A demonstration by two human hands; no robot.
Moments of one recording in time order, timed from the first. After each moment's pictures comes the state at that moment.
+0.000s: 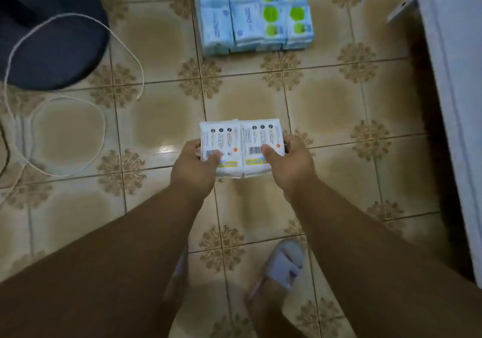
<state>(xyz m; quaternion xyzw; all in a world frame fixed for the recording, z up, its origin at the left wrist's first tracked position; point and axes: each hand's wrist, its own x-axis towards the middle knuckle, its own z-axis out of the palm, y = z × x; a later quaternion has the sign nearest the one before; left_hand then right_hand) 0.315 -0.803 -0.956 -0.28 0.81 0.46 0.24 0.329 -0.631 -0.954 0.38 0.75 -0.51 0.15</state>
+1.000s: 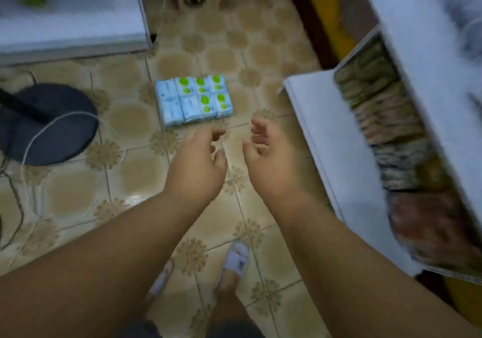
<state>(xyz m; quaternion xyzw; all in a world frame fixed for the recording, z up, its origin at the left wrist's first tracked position) 0.336 -0.715 -0.520 0.09 0.88 0.45 0.12 0.370 -0.588 -0.508 0.27 0.84 -0.47 -0.05</state>
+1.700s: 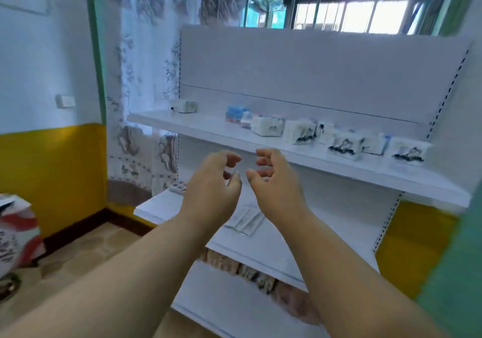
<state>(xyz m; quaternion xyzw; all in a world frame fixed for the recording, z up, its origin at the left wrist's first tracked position) 0.485 -0.486 -0.101 0.55 0.64 0.54 -0.02 0.602 -0.423 -0.091 0.35 0.75 -0.29 -0.48</state>
